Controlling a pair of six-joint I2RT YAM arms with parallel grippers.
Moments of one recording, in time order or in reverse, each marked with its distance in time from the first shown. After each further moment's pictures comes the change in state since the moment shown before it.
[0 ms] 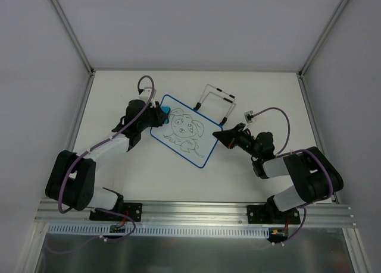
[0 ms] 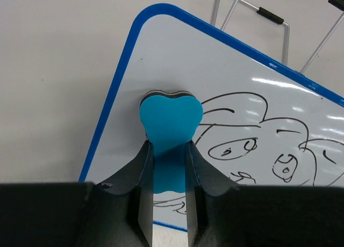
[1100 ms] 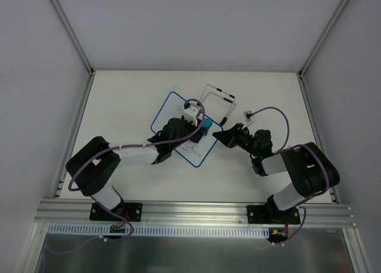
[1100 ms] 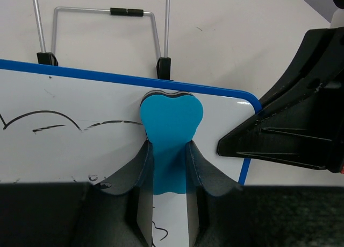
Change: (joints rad) left arm -0.455 0.225 0.014 0.392 -0.139 0.108; right arm -0.015 0.056 0.032 -0.058 -0.012 0.059
